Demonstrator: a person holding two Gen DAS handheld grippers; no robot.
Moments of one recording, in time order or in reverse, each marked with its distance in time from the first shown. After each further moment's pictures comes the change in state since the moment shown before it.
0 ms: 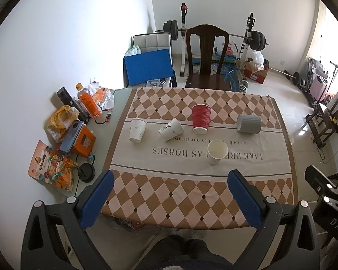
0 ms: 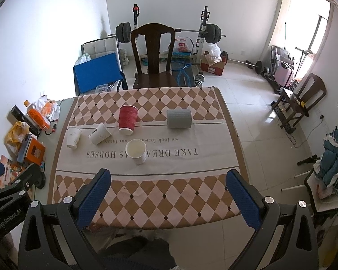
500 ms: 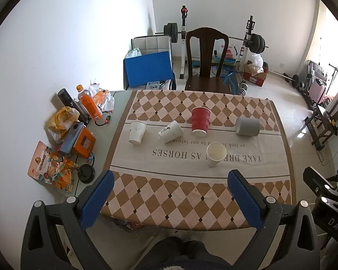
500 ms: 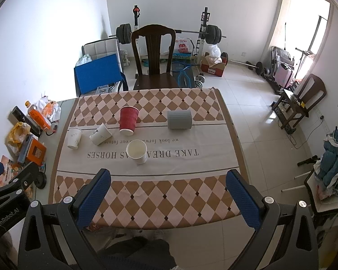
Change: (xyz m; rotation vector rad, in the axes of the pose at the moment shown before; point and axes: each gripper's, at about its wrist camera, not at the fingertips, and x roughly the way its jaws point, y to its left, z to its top) left arm -0.002 -0.001 0.003 0.002 -0.002 -0.003; right arm 0.000 0.001 0.000 0.002 -0.002 0.002
